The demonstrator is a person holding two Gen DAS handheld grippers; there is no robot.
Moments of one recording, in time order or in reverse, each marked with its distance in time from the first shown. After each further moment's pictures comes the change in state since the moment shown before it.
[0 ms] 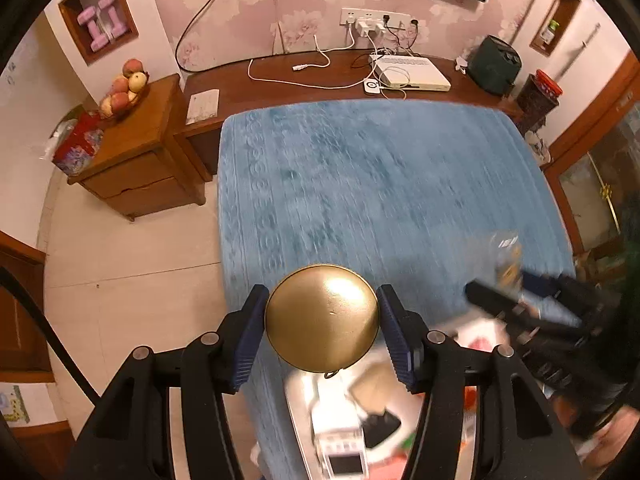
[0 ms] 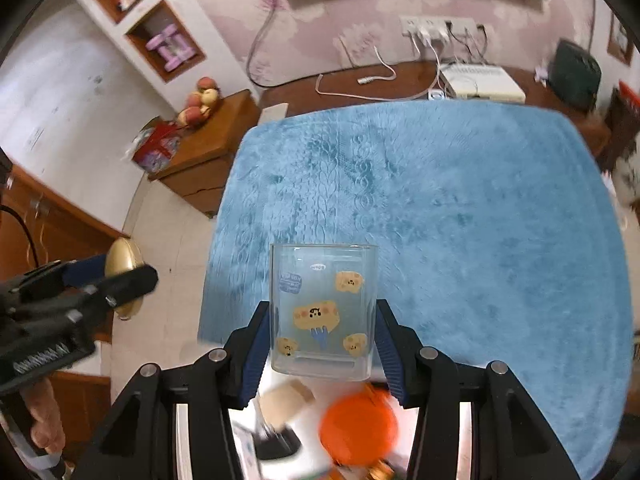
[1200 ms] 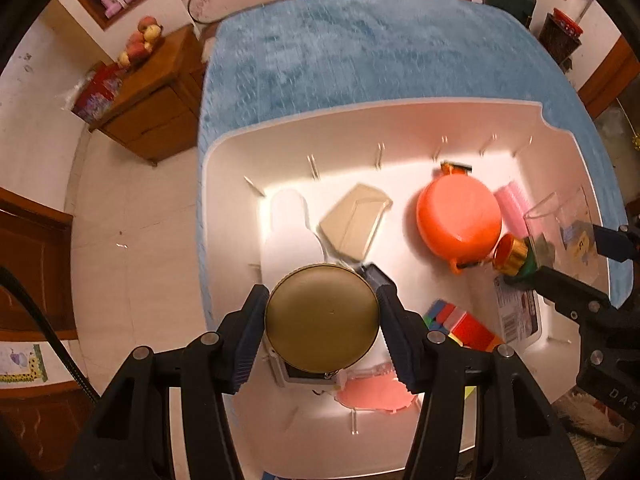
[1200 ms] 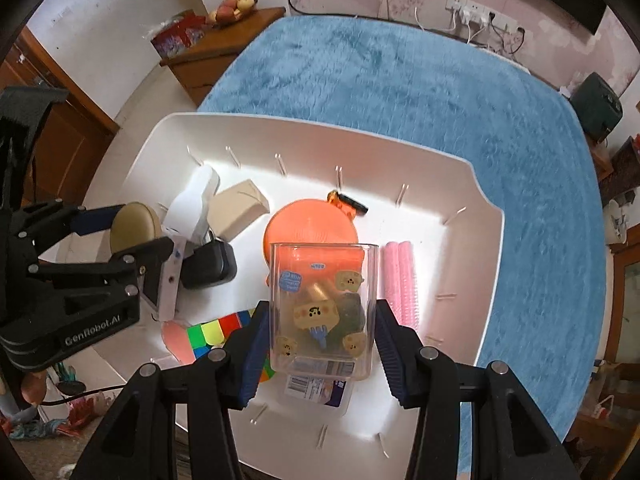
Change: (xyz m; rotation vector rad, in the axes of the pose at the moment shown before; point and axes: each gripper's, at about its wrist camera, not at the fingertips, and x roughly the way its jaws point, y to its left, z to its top) left arm 0.051 -0.062 -0.156 0.003 0.151 0.136; right arm -0.003 -0.011 -0.143 -0.266 0.197 -0.119
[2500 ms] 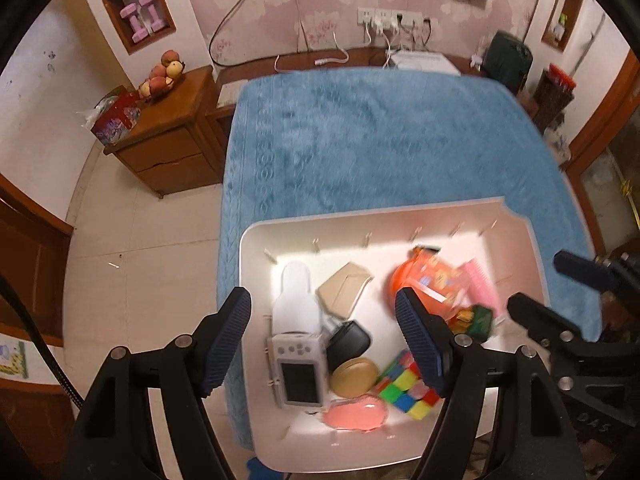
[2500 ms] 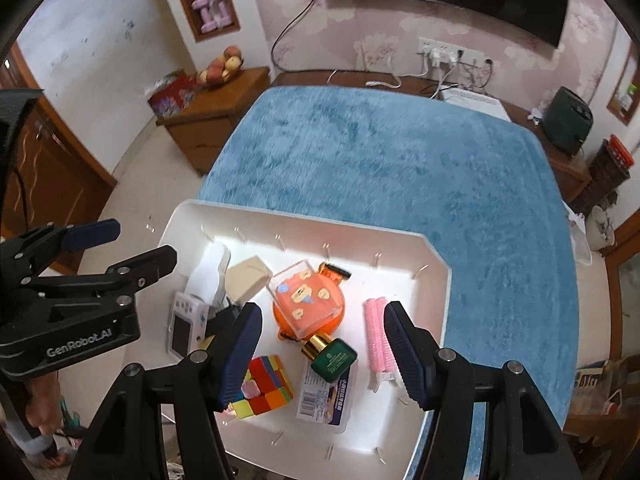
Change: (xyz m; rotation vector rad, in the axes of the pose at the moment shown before) left arm -0.080 0.009 0.023 -0.087 -0.209 -0.027; right arm -0.075 -0.007 0.015 0.093 -0.208 -0.022
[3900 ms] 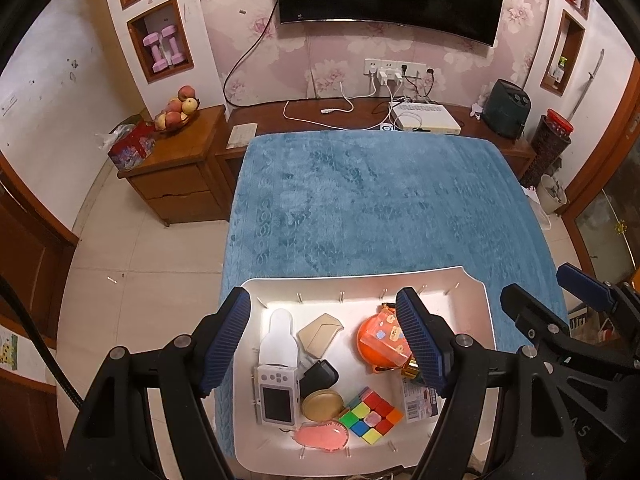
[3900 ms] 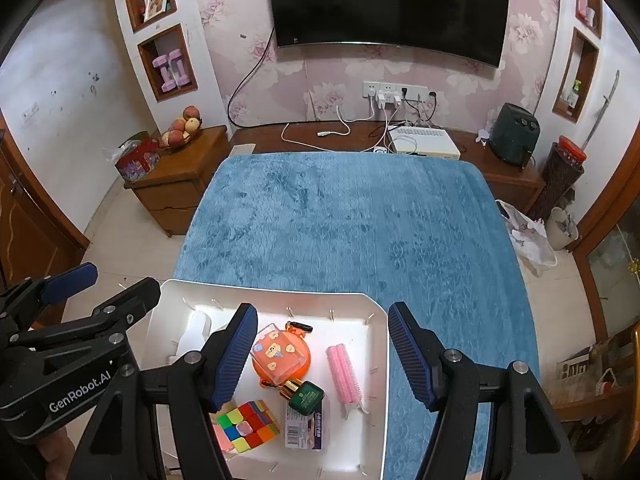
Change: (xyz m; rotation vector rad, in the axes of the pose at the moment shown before) left arm -0.054 -0.022 0.022 -0.064 -0.149 0.016; right arm -0.056 -0.014 0.021 0.114 -0.162 -0.114
